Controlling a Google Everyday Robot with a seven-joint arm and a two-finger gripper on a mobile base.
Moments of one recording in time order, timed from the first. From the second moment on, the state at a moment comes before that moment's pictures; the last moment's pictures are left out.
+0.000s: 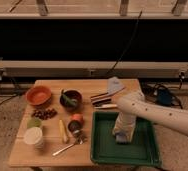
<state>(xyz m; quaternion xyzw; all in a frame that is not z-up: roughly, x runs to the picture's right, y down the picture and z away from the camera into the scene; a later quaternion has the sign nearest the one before) 0.149 0.263 0.788 -0.35 -0.25 -0.47 0.77</state>
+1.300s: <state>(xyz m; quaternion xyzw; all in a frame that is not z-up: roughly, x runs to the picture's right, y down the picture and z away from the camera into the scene) 0.167 0.280 0.756 -0.34 -0.28 -0.45 0.77</state>
